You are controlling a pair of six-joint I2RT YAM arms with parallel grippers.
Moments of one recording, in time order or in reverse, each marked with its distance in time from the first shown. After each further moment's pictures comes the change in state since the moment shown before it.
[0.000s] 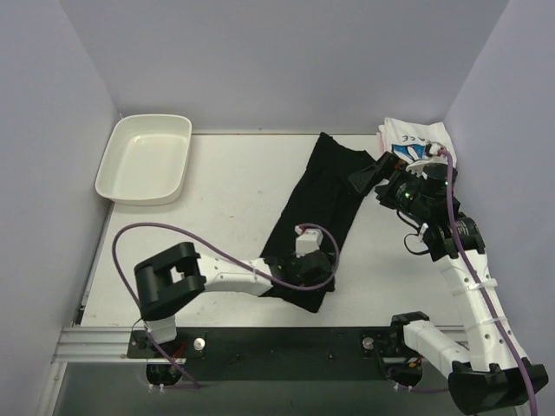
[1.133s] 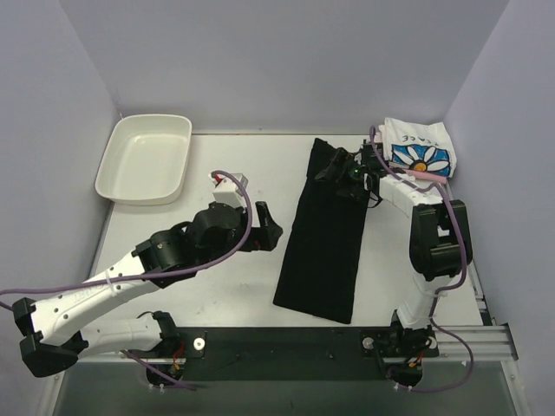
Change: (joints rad) left arm 0.156 -0.708 0.188 -0.517 -0.049 0.244; right arm 0.019 0.861 0.154 0.280 -0.099 0.064
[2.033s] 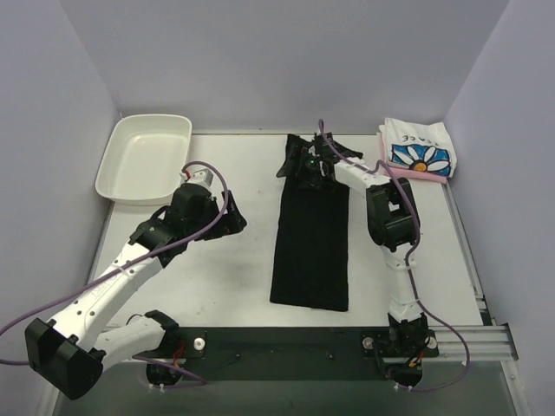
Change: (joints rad) left arm 0.510 -0.001 -0.200 -0.006 0.335 0.086; right arm 0.175 0.445 0.488 -0.085 -0.003 0.002
